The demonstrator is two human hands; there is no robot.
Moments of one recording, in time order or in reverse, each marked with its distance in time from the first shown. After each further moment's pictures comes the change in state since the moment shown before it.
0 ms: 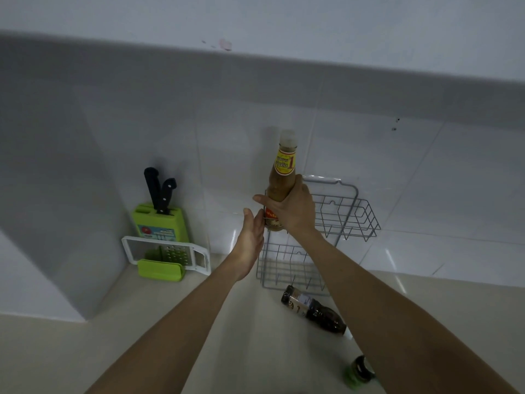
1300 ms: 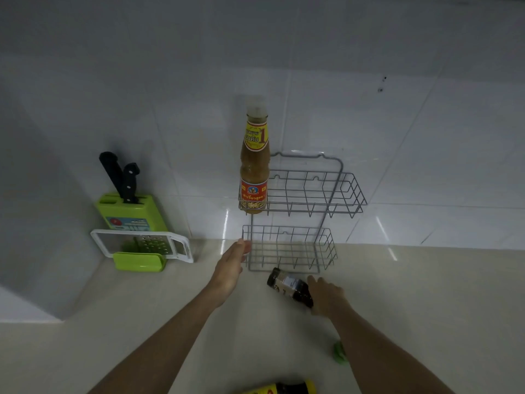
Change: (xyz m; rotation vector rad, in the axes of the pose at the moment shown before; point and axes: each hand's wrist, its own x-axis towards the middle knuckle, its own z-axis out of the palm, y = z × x) left_hand -0.001 -0.096 -0.033 0.369 0.119 -0.136; right_hand -0.126 0.218 -0.004 -0.921 -0.810 0.161
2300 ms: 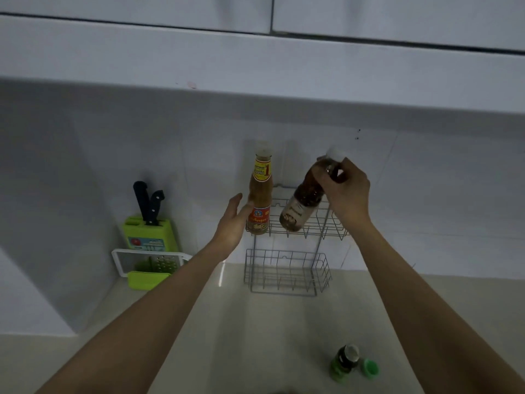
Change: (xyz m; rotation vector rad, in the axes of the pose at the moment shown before) left_hand -0.030 0.144 -0.015 0.054 0.076 0.354; right_hand -0.102 0.002 -0.261 1.259 1.093 -0.325
